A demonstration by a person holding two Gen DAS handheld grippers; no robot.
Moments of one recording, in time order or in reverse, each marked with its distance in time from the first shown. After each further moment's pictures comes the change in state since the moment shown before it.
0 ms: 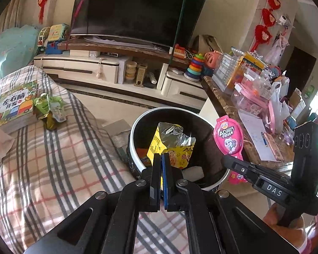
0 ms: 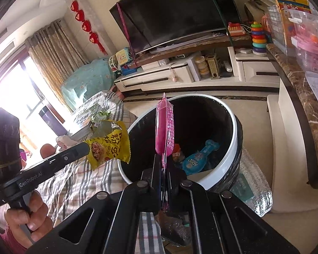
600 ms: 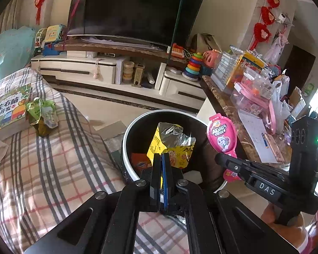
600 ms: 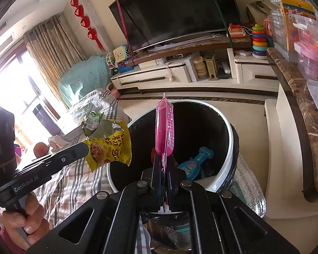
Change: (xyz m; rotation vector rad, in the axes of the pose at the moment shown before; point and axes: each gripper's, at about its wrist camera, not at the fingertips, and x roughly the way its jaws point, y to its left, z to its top) left arm 0.018 -0.008 0.009 0.010 0.004 -0.005; right arm 0.012 -0.007 0.015 -0.032 0.018 -0.033
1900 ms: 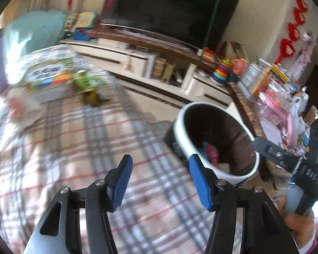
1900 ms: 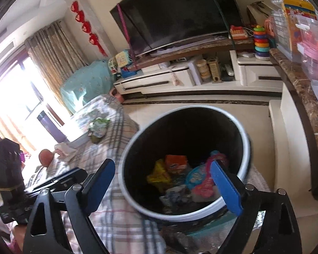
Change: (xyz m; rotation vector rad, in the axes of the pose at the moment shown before) left arm -0.048 0.063 -0.045 -0.153 -0.006 0.121; right arm 0.000 0.021 0.003 0.025 -0.030 0.042
